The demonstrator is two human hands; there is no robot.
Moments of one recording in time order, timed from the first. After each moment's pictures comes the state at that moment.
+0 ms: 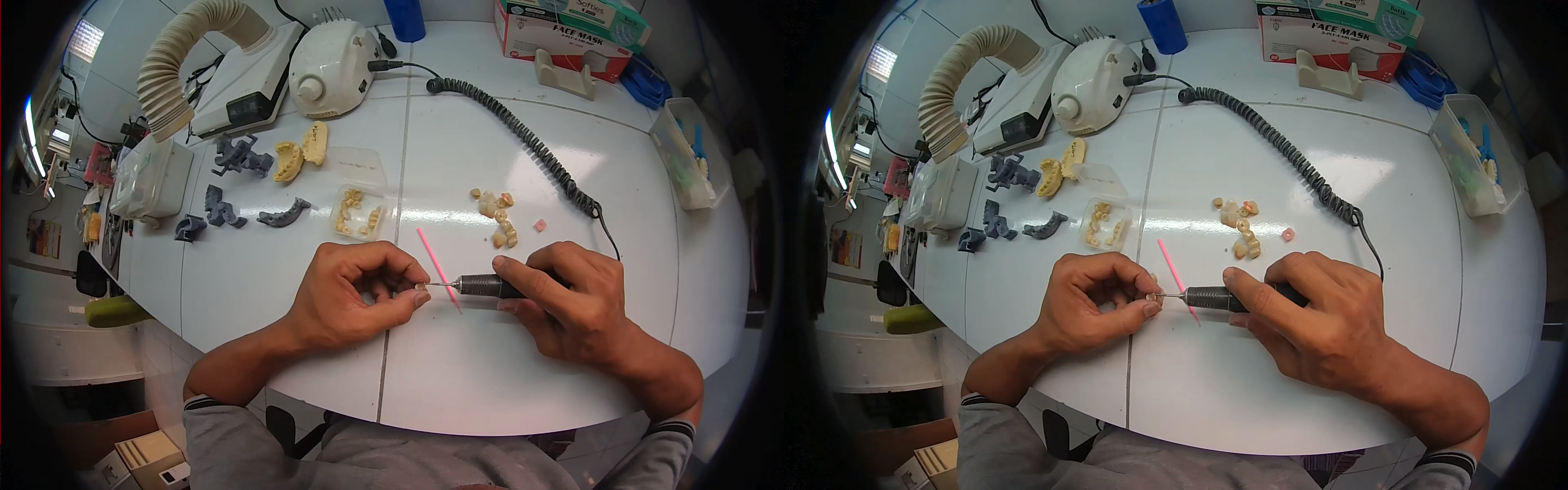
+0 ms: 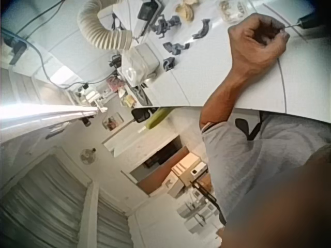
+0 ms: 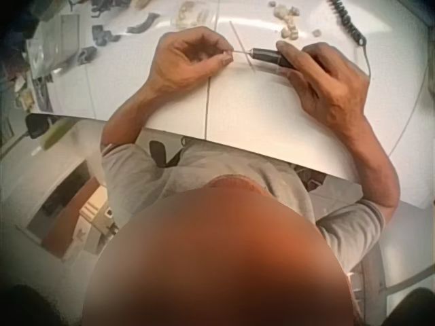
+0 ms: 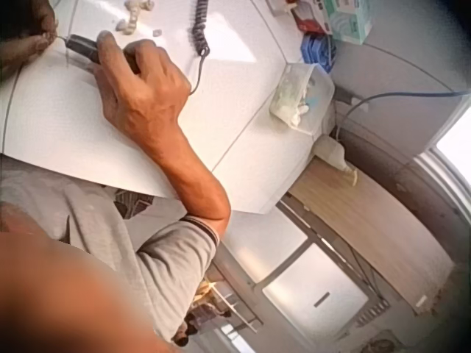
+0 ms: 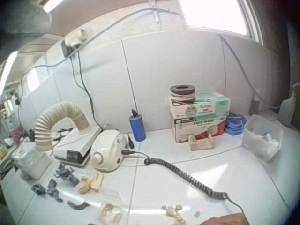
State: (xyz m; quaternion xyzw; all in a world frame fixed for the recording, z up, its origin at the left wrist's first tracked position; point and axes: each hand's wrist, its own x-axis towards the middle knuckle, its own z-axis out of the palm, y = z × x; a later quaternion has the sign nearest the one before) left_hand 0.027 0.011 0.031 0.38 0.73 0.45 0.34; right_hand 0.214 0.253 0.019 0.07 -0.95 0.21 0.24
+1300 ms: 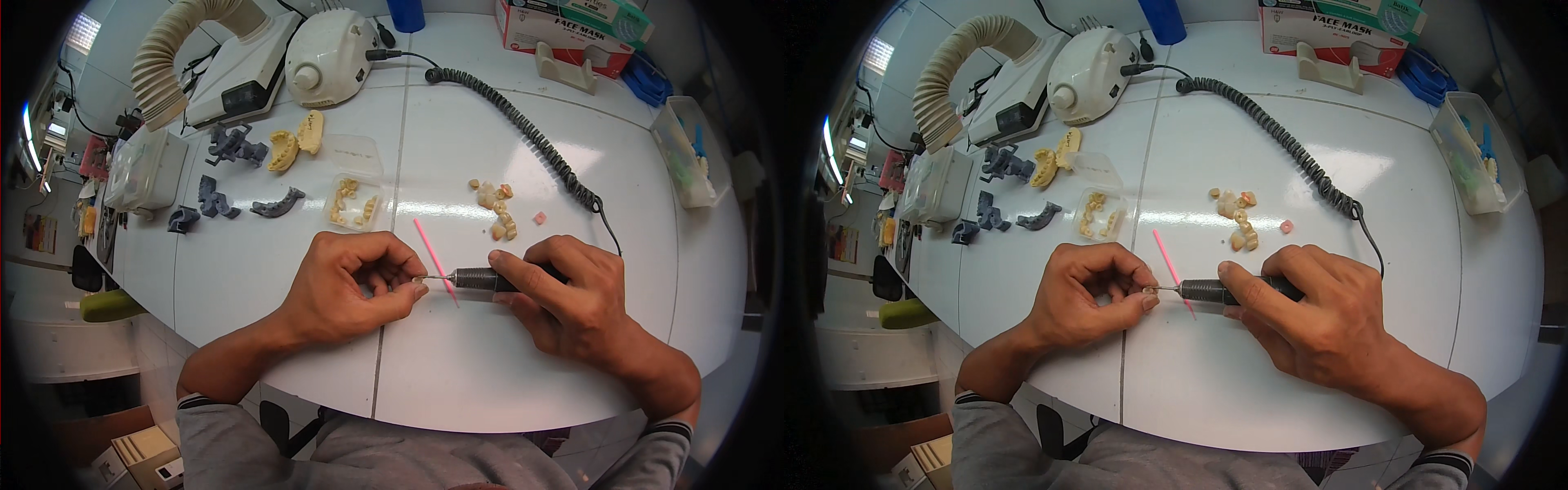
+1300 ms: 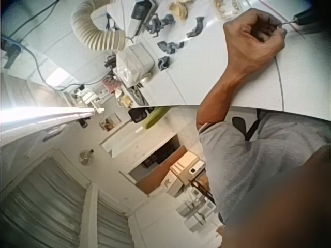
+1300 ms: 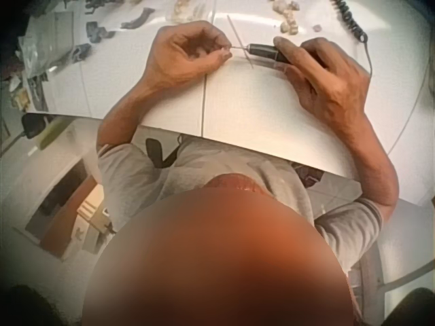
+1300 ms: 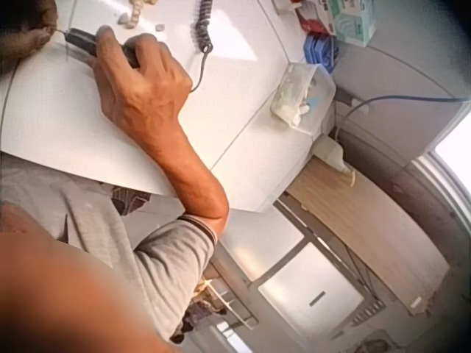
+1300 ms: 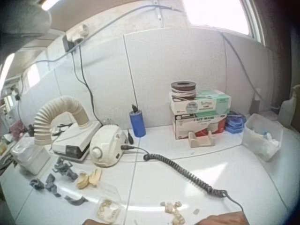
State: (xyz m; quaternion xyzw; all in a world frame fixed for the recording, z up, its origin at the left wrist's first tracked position) left_hand 0.030 0.015 0.035 0.35 0.74 0.44 0.37; right_hand 0.213 0.251 0.020 0.08 -0.95 0.20 0.22
